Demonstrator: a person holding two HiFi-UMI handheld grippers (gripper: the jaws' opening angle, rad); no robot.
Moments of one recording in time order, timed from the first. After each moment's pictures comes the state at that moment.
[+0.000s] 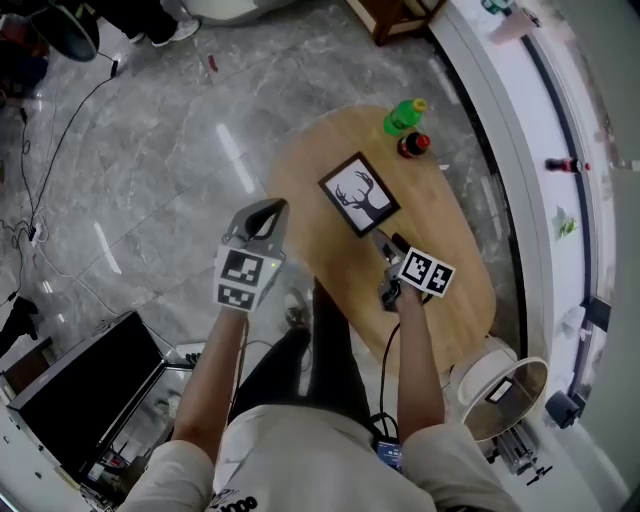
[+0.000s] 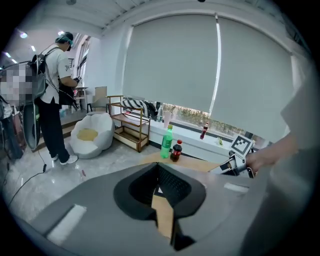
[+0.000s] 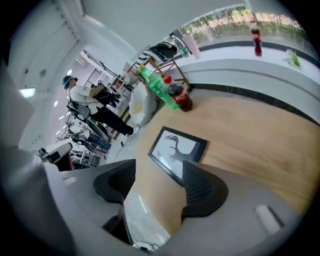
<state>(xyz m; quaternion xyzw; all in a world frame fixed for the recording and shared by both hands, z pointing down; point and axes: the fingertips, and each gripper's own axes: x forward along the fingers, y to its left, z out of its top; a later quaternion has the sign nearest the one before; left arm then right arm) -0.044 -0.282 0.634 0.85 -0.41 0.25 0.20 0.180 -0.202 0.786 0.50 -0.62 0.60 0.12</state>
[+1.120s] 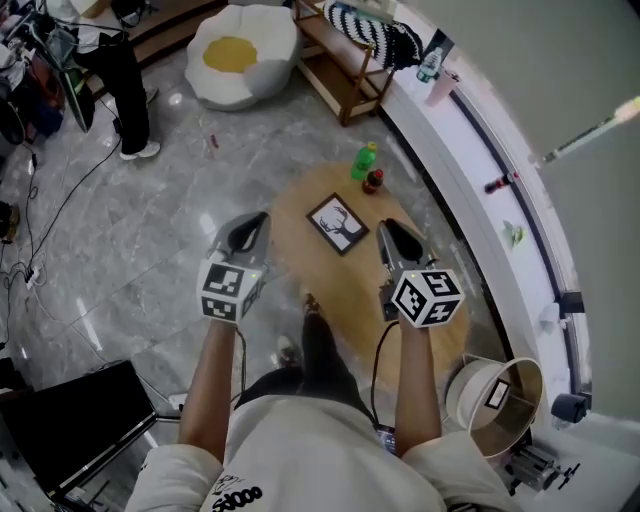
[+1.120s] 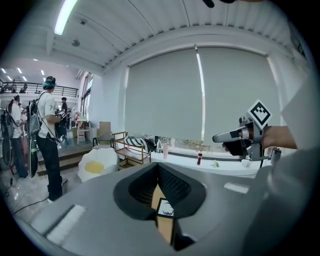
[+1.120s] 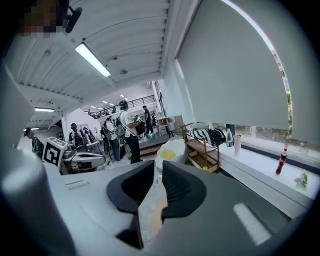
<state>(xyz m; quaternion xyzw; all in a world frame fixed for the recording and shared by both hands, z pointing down) -0.091 -0.193 0.414 0.88 -0.44 0.13 0.09 0.122 -0.167 0.398 0.54 -0.81 0.21 0.07</state>
